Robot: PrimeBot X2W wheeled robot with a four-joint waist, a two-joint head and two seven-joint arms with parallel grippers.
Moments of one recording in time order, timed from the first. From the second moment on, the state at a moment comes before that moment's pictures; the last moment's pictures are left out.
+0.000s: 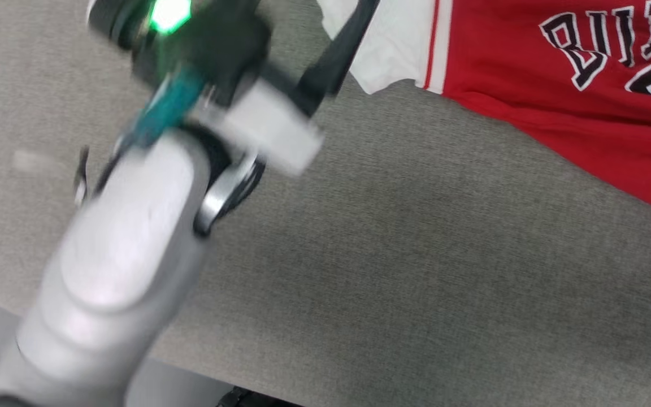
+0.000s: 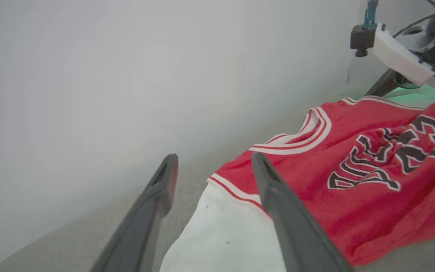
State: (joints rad) left arm -0.90 0.23 -0.50 0.01 -0.27 -0.13 0.02; right arm -1.41 -0.95 0.78 0.63 0.84 0.13 0.84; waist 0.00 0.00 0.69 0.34
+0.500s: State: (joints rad) left arm -1.49 0.35 -0.93 0.53 -0.89 -0.13 0.54; right arm -1.55 -0.89 0.88 0.64 0.86 0.14 0.83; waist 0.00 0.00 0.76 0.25
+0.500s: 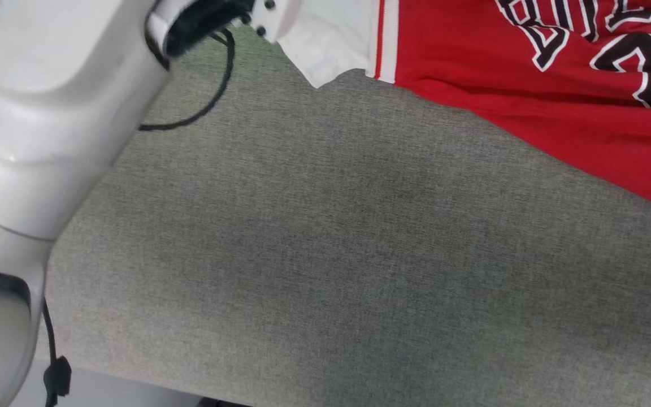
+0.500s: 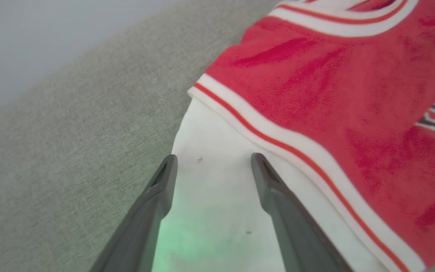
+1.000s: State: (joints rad) left arm -1.57 0.35 -1.06 0.69 -1.11 -0.13 0.66; right arm -1.58 -0.87 0.97 0.69 0.92 0.13 0.78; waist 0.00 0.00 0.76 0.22
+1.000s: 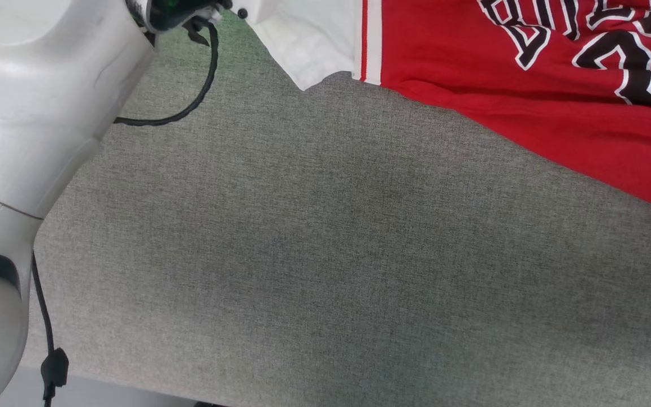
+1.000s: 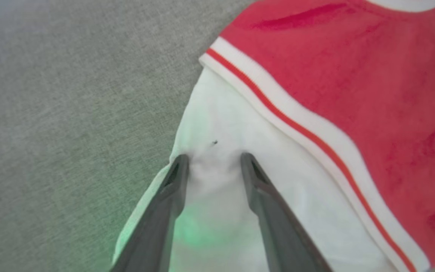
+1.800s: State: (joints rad) left arm -1.60 0.35 -1.09 0.88 -1.18 -0.13 0.20; right arm -1.58 -0.88 0.99 0.65 1.06 0.13 0.33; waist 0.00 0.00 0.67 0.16
